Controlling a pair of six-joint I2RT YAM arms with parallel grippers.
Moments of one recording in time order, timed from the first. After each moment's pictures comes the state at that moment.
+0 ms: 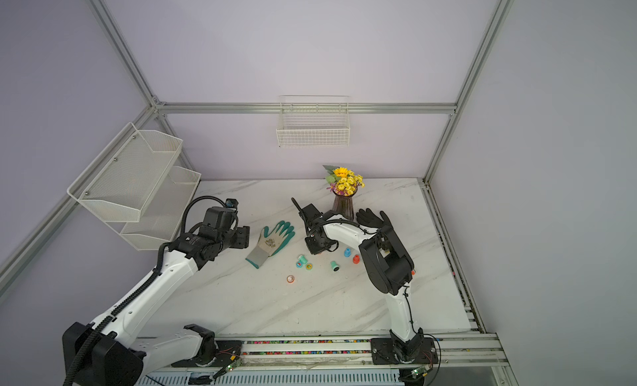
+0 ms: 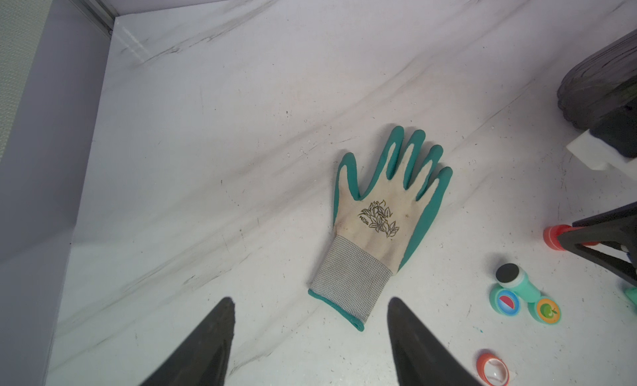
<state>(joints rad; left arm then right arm) -0.33 1.18 1.02 -0.66 -0.26 -0.16 0.65 2.05 1.52 -0.80 0.03 0.19</state>
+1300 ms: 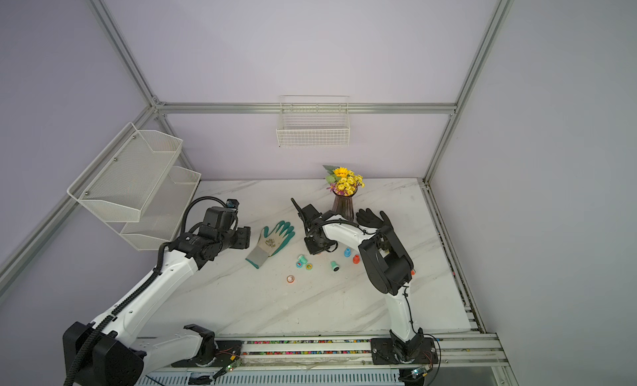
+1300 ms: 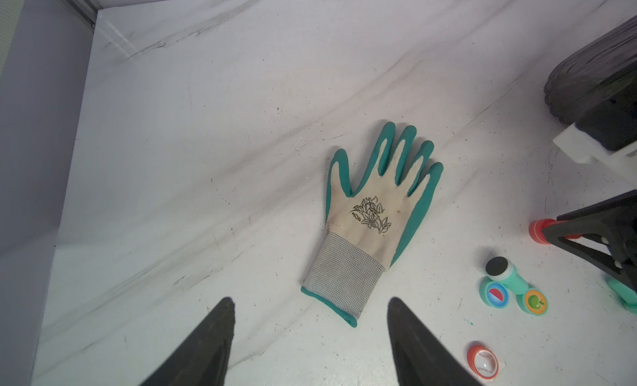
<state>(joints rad) -0.32 1.18 1.02 -0.66 -0.22 -0.16 0.64 2.05 1.51 -0.79 0.04 0.24</state>
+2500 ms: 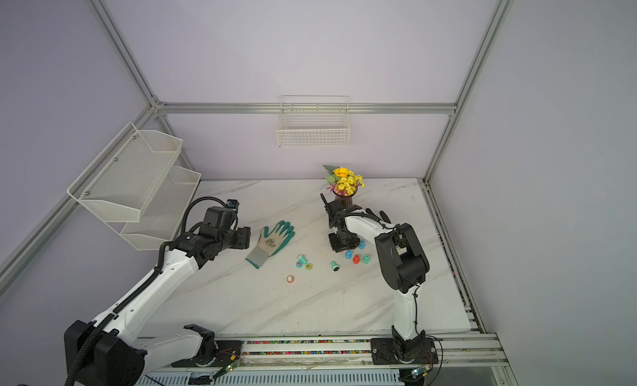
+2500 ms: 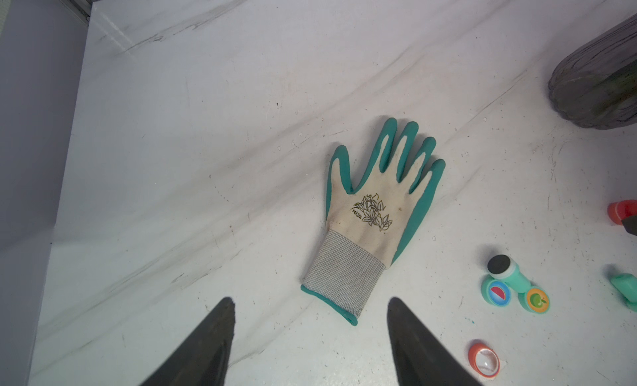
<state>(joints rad) -0.31 1.19 1.02 -0.67 -0.21 -0.16 0.45 1.98 1.42 -0.88 0.03 0.22</state>
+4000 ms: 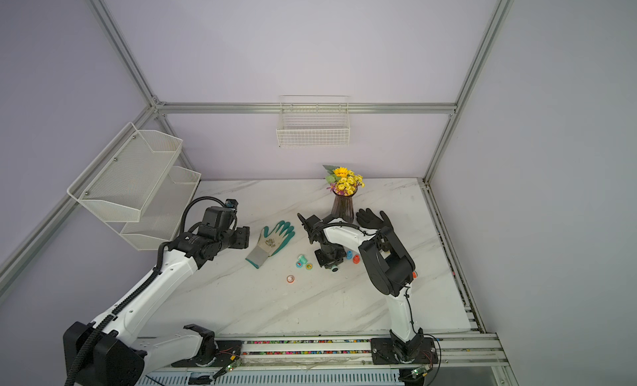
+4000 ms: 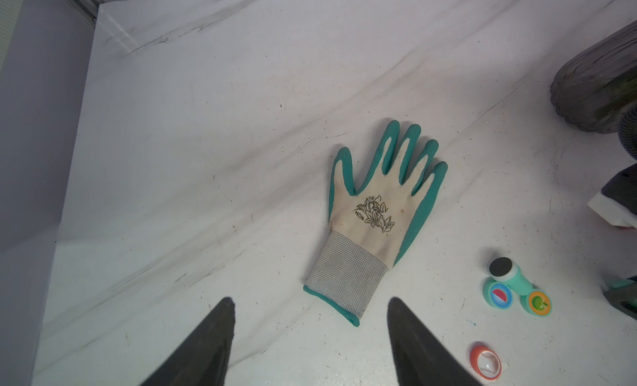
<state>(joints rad) -0.31 1.18 1.02 -0.67 -0.22 -0.16 0.66 2.03 1.46 -1.04 0.09 0.33</state>
